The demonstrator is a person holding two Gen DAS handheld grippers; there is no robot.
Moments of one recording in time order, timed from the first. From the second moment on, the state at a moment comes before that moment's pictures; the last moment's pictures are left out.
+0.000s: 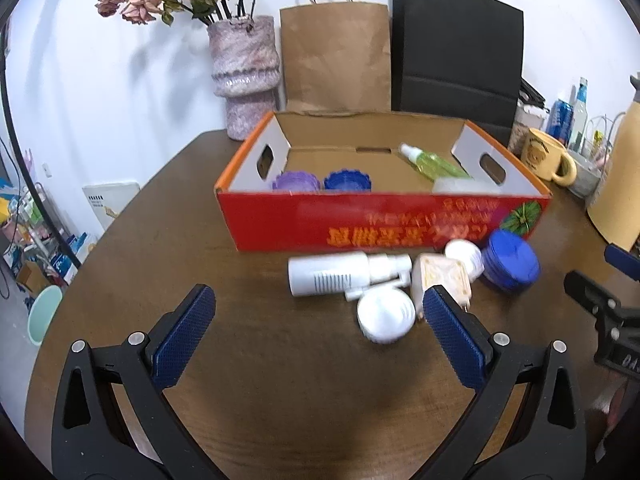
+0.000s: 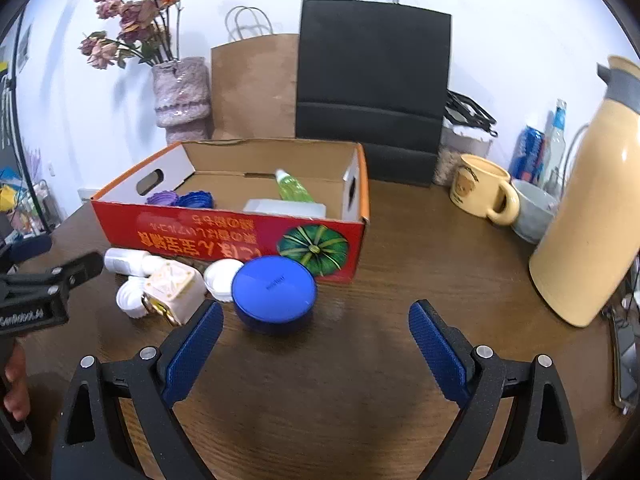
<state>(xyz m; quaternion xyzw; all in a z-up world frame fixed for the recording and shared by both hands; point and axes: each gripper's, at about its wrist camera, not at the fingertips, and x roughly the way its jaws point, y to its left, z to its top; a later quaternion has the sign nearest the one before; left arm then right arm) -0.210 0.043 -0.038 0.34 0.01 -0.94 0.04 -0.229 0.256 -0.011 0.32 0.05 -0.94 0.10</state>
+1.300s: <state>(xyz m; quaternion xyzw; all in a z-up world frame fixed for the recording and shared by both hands) -0.244 0.063 -0.077 0.42 0.01 -0.91 0.00 -0.225 0.253 -0.025 0.34 0.05 -0.93 0.12</state>
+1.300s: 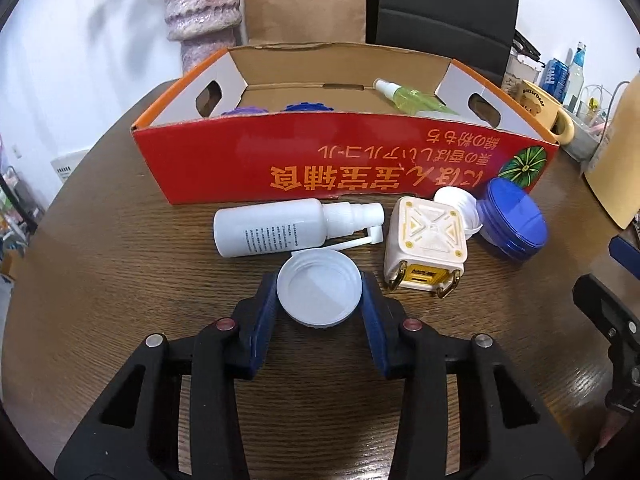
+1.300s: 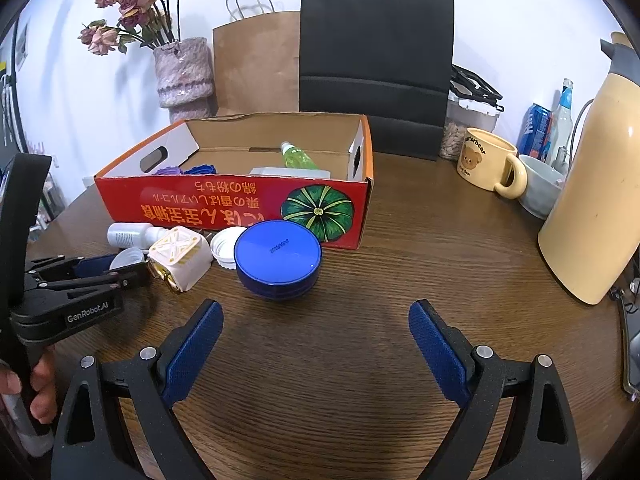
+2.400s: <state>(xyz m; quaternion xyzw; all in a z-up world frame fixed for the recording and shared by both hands) -0.217 0.025 -0.040 0.36 0.00 -0.93 0.02 -0.222 0.218 -0.027 0.33 0.06 -0.93 0.13</state>
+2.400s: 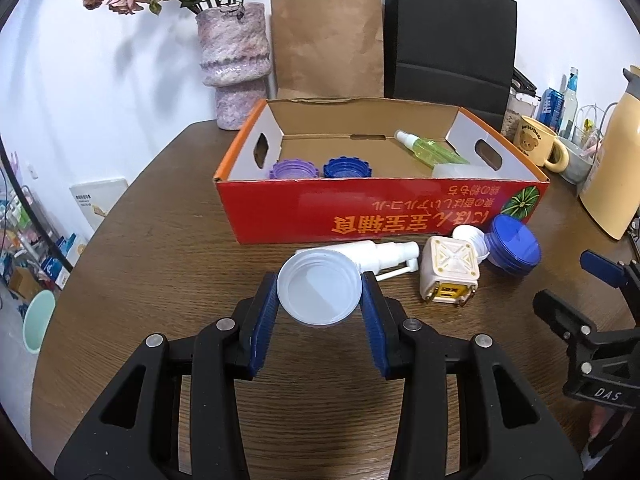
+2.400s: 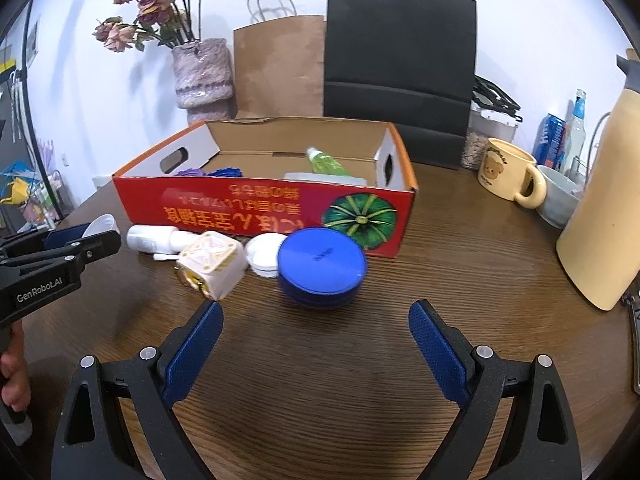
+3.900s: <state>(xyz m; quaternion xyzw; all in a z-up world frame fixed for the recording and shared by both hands) -0.215 -0.022 -0.036 0.34 0.00 -0.94 0.04 -0.260 0.125 -0.042 0.38 0.07 -0.91 0.14</state>
